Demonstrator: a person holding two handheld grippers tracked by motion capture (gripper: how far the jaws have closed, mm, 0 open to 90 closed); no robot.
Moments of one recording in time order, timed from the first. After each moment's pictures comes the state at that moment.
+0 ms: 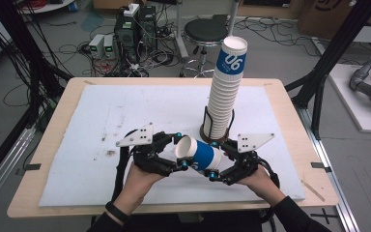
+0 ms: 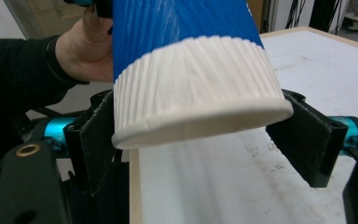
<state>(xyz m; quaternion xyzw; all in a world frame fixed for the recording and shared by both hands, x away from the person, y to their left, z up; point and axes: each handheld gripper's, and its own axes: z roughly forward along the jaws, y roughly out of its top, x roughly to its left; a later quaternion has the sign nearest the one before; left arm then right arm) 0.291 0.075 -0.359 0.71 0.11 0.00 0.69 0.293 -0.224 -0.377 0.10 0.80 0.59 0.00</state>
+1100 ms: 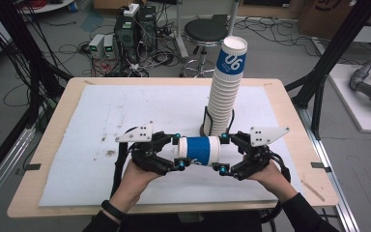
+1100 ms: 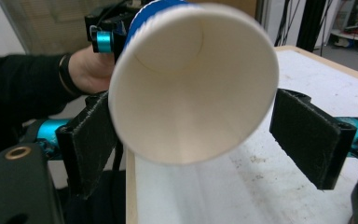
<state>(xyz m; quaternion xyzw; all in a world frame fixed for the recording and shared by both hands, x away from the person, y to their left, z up) 0.298 0.083 -0.361 0.70 0.10 -0.03 0.70 0.293 -0.243 -0.352 0.11 0.78 0.61 0.02</state>
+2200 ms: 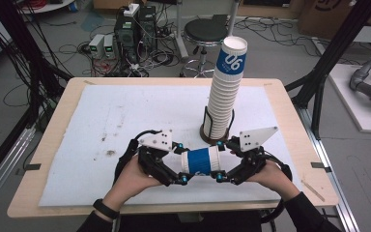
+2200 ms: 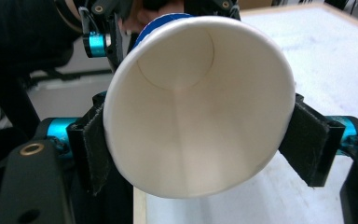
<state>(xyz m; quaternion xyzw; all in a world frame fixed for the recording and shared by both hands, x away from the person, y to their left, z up) 0.288 0.056 -0.350 0.86 0.06 -0.01 0.50 0.290 -0.230 -0.351 0.07 0.85 0.52 0.01</state>
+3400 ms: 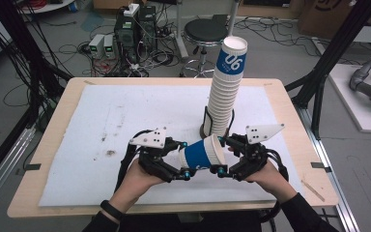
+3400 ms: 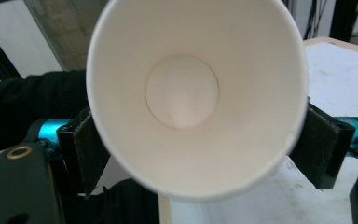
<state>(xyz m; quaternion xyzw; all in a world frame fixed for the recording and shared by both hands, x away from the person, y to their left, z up) 0.293 0.061 -0.361 0.78 0.06 -0.05 0.62 0.291 -0.233 -0.346 0.10 0.78 0.62 -0.05</state>
